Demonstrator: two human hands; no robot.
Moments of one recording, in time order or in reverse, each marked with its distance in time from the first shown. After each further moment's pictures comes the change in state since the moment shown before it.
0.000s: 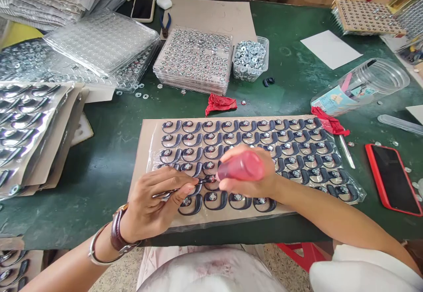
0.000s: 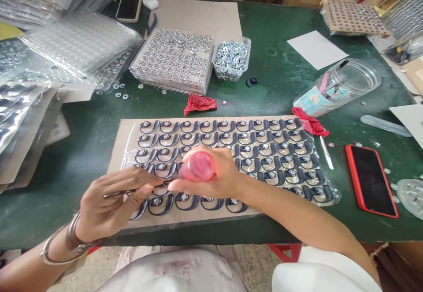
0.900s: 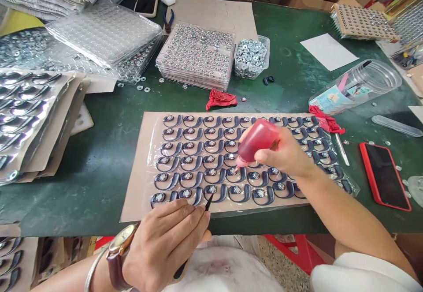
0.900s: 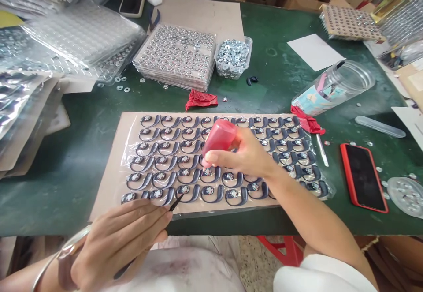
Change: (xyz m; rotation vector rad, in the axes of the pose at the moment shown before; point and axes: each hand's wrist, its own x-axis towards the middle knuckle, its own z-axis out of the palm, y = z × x) left_hand -0.049 0.036 0.024 0.284 -0.103 0.340; right_hand 0.000 -0.010 -0.054 0.348 -0.189 0.301
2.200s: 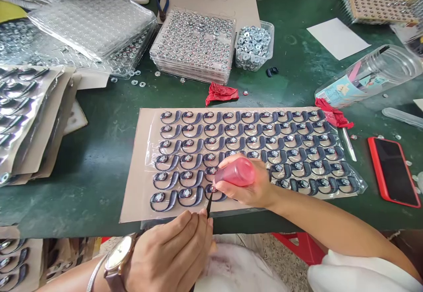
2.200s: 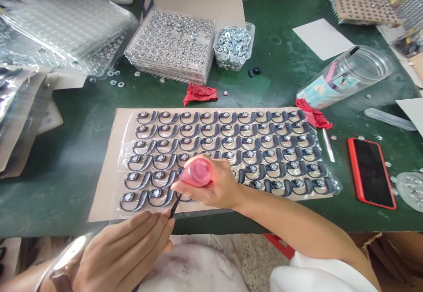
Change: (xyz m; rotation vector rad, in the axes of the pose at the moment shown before) left_hand -0.012 0.014 0.007 0.280 -0.058 0.139; right_hand -0.013 0.049 0.073 -0.397 0.338 -0.402
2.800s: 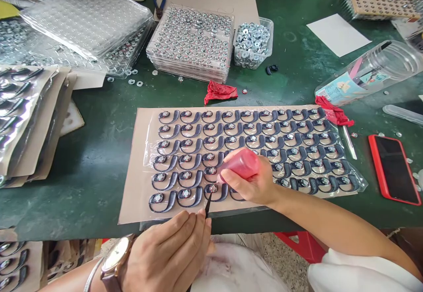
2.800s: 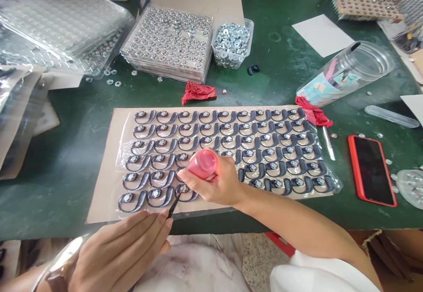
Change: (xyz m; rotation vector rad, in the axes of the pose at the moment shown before) left_hand -0.001 -0.002 -0.003 -0.033 -0.007 -0.035; right_hand -0.005 0.001 -0.003 0.107 -0.016 0.275
